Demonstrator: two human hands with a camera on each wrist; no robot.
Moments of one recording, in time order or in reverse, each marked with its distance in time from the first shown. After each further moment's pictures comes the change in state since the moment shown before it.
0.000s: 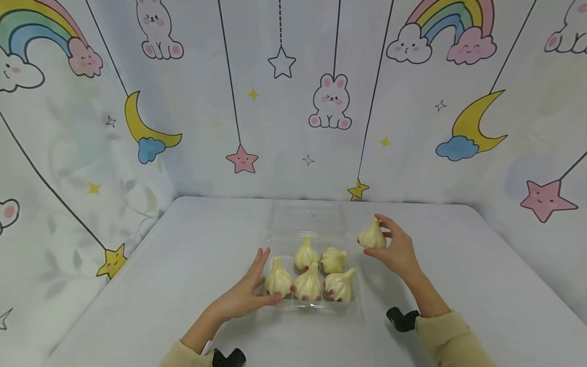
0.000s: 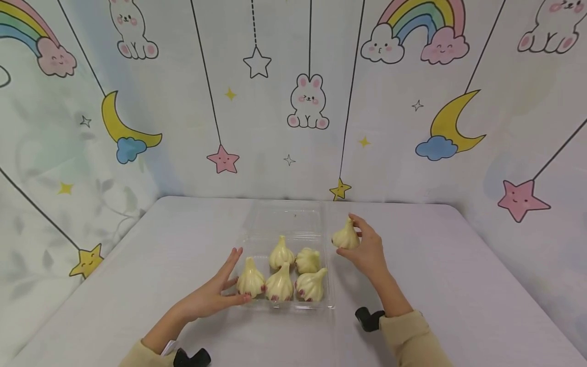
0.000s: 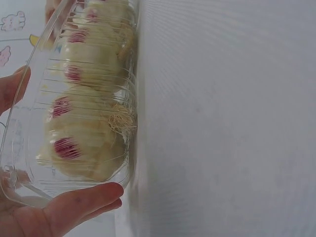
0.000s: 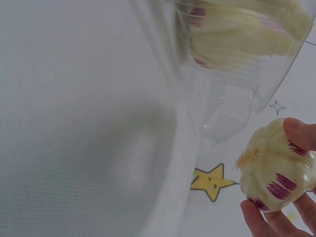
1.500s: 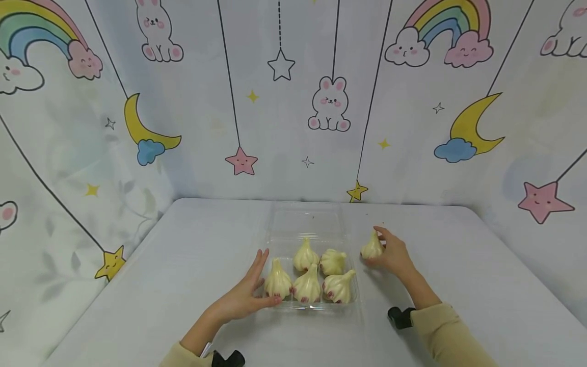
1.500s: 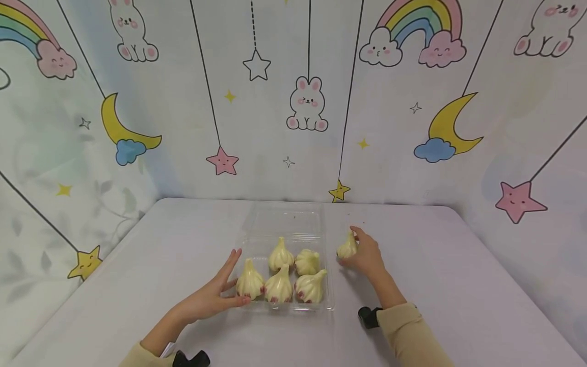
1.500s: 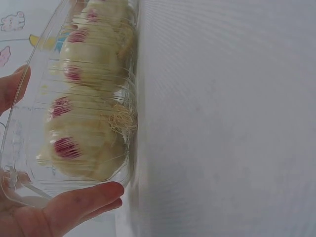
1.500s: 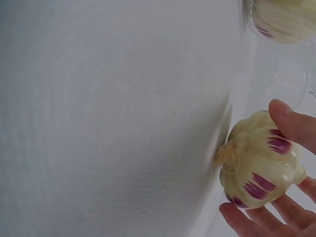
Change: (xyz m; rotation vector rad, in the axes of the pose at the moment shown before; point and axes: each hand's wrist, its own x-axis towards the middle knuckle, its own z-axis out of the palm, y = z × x) left_hand 0.001 -0.006 0.000 -0.013 -0.004 0.006; right_hand 0.008 0.035 0.014 -0.108 -0.178 0.130
